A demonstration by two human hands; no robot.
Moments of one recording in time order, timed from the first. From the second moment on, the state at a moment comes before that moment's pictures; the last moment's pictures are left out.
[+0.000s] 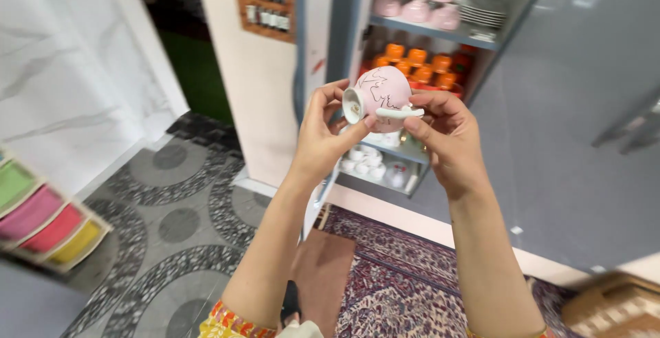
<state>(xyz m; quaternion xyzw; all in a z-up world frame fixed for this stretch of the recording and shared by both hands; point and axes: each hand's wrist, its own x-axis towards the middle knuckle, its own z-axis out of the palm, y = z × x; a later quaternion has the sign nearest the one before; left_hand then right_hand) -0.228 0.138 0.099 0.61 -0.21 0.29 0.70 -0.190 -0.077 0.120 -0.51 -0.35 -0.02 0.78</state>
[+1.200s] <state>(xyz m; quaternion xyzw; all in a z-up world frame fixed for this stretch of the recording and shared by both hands) -0.300 0.848 0.049 0.54 0.13 0.50 0.66 -0.111 0.725 0.082 -0.49 -0.54 0.33 0.60</state>
